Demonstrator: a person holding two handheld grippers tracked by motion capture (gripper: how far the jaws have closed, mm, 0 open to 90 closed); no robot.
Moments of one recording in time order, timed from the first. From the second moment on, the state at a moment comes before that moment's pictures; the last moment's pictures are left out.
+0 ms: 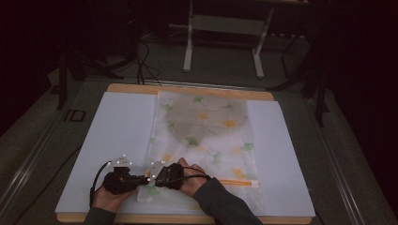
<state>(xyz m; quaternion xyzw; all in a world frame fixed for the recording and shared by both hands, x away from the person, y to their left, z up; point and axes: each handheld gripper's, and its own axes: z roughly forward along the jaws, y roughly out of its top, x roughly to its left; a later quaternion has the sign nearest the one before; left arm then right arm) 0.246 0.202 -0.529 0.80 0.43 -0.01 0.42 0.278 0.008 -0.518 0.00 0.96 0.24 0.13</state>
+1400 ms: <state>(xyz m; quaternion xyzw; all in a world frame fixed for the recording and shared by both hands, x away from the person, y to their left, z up) 0.244 0.214 -0.524 0.78 0.43 -0.01 0.45 0.274 -0.027 -0.518 0.01 0.96 0.22 0.15</state>
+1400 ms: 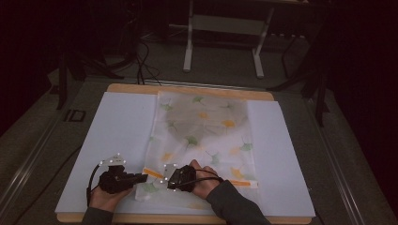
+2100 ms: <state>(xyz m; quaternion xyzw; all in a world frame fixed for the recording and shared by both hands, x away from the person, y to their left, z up) 0.243 0.215 -0.523 0.78 0.43 -0.01 0.46 0.270 -0.052 -0.517 0.01 0.97 0.19 0.17</state>
